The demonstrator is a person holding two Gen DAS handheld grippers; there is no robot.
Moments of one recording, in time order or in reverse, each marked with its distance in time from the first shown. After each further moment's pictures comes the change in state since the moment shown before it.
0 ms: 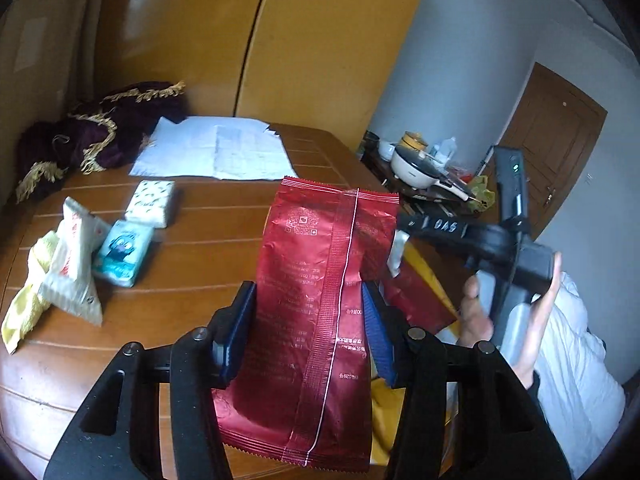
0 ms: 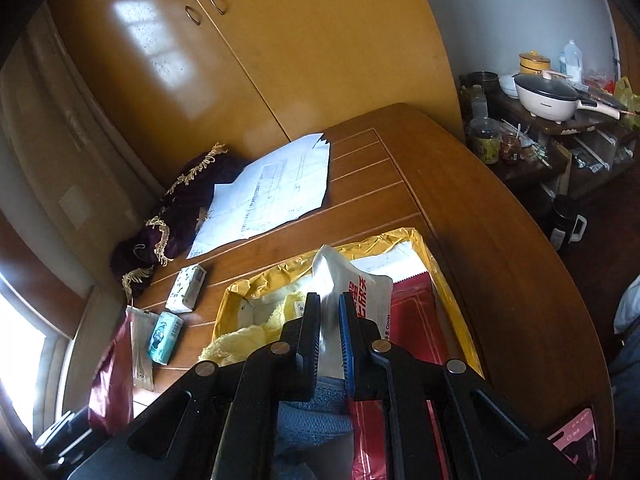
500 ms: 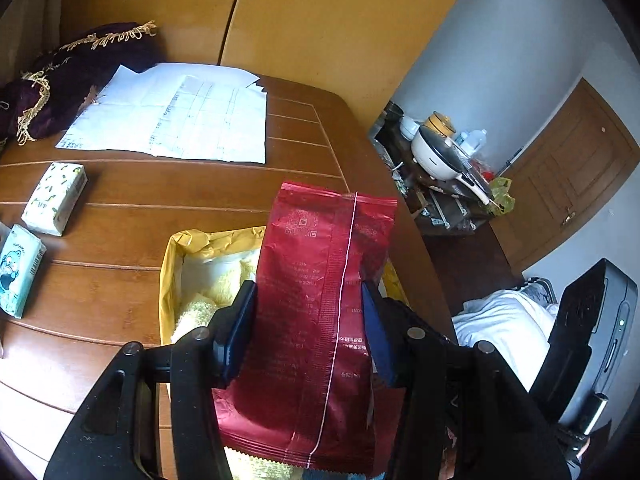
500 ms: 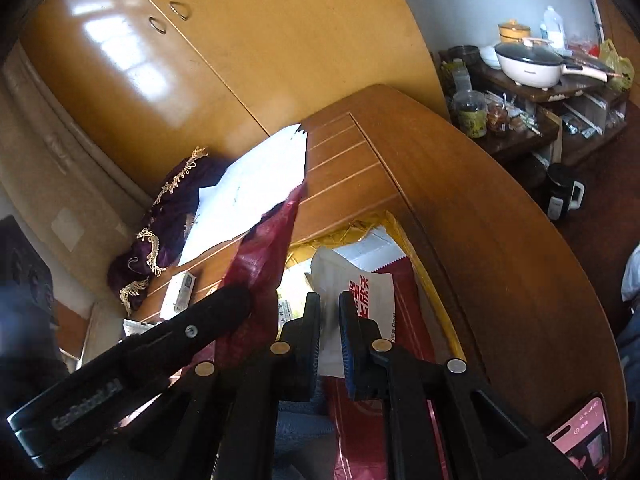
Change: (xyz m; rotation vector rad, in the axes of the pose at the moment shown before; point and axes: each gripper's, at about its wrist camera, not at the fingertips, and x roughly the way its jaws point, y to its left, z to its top) left arm 0.139 -0.029 0.051 -0.174 0.162 0.044; right arm 0.007 -0.027 -0.001 0.113 0.041 0.017
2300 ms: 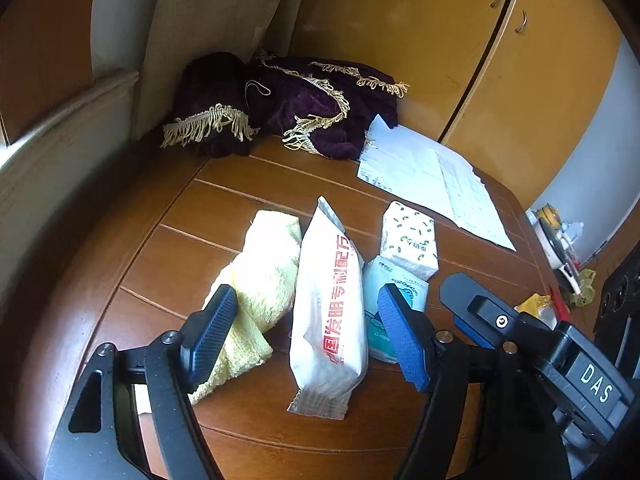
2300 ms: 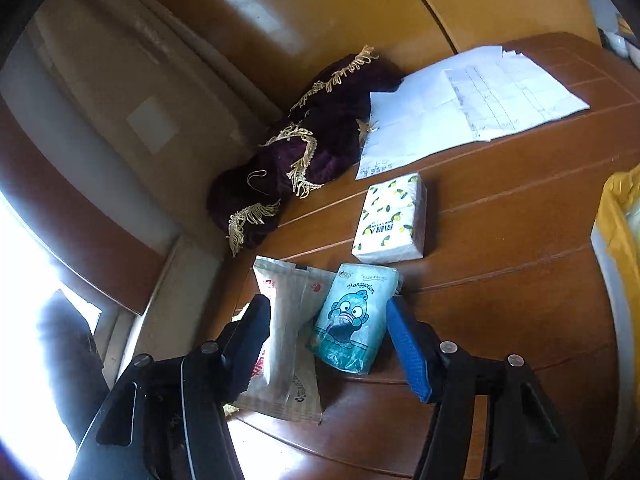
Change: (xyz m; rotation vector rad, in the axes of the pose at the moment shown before) left arm -0.097 0.248 -0.029 -0.200 -0.227 0.351; right arm 0.122 0.224 -0.086 -0.120 0.136 0.314
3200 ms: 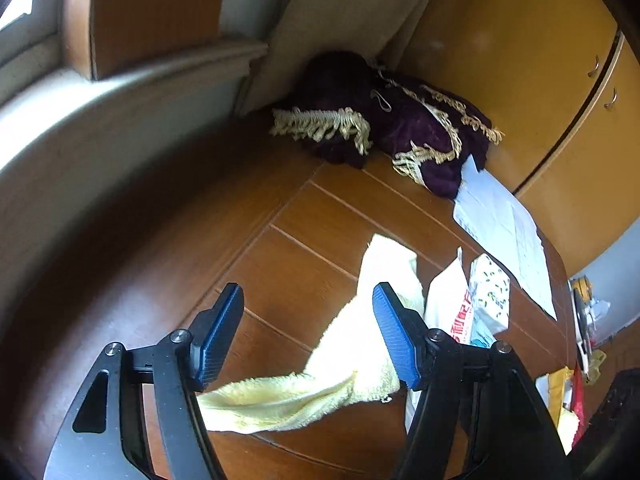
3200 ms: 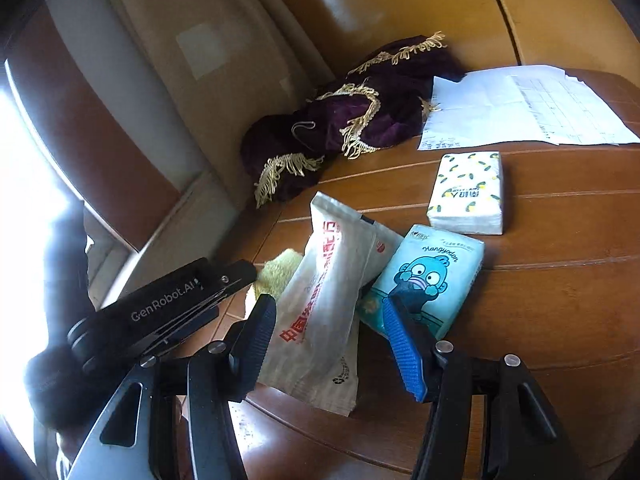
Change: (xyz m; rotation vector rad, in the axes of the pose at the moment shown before) left arm 0.006 0.069 0.016 -0.282 0.034 0.112; right arm 0.034 0.057 -0.032 -0.252 0.058 -0.018
